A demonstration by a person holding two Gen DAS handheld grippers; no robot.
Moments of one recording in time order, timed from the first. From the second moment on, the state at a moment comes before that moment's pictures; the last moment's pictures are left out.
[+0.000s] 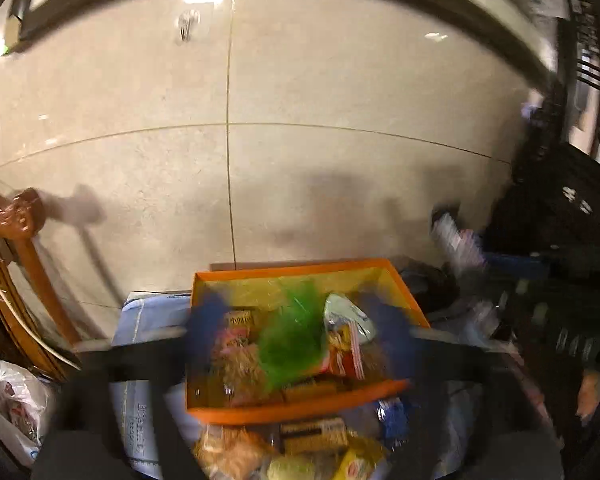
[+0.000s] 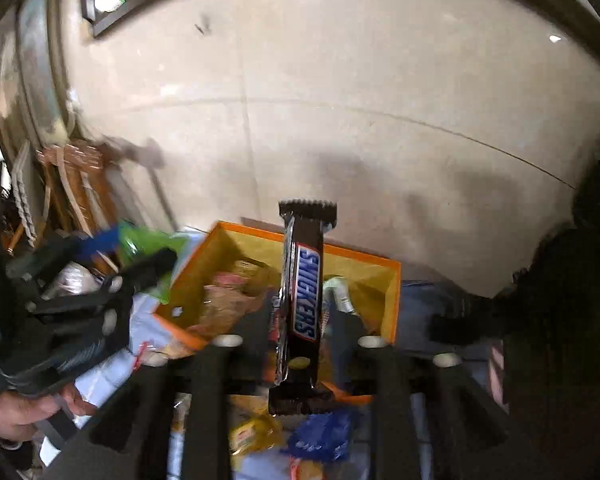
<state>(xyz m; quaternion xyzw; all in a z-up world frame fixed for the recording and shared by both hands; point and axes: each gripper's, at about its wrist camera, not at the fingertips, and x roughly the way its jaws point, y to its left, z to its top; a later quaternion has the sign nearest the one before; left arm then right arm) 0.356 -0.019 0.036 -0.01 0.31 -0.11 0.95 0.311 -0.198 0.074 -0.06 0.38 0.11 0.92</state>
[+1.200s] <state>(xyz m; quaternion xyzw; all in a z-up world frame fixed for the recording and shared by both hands) 0.281 0.018 -0.192 0.09 0.40 -0.12 0.90 0.220 -0.209 -0.204 -0.08 0.53 0.05 0.85</state>
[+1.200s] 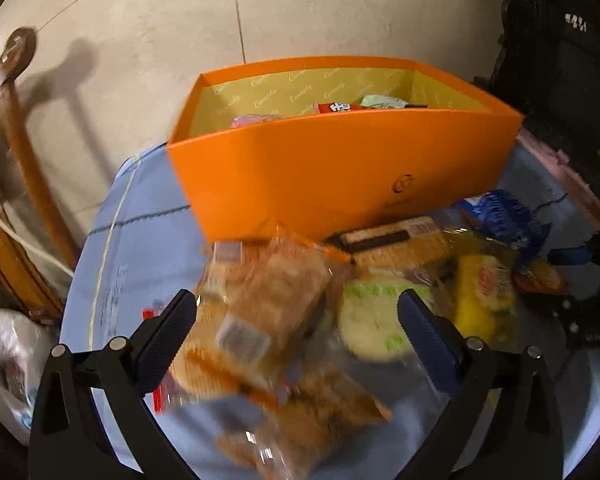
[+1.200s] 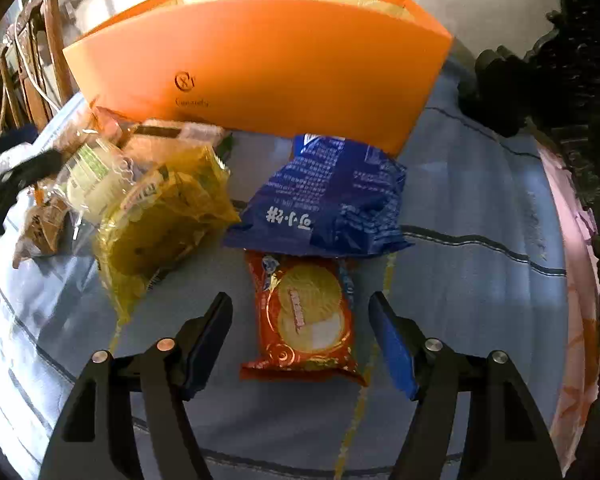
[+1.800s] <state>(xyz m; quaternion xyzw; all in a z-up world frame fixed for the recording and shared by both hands) 0.249 0.012 -0.189 0.01 0.39 -0.17 0.91 0.203 -0.208 -0.189 -0.02 0.51 0.09 0.86</state>
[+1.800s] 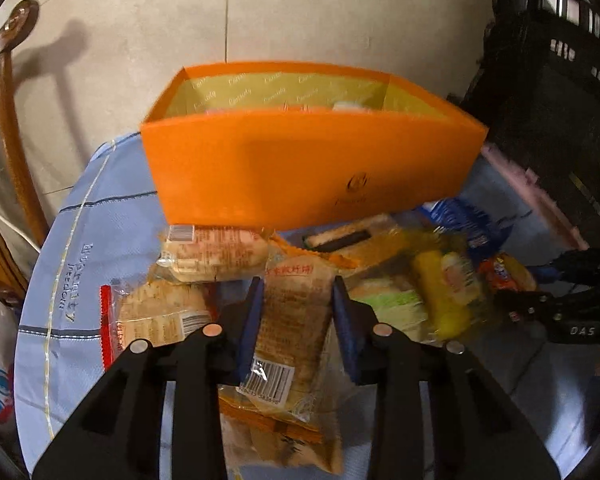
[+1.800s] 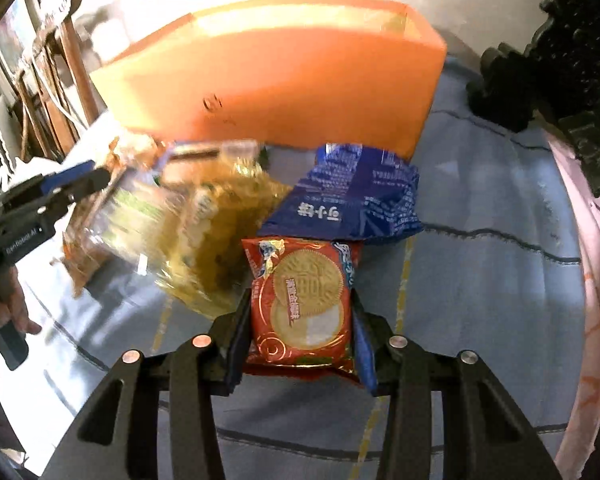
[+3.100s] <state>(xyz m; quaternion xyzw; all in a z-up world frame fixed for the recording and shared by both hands) 0.347 -0.011 0.008 0.04 0.29 -0.13 0.95 0.300 -0.206 0.053 -0.05 0.36 0.09 0.93</state>
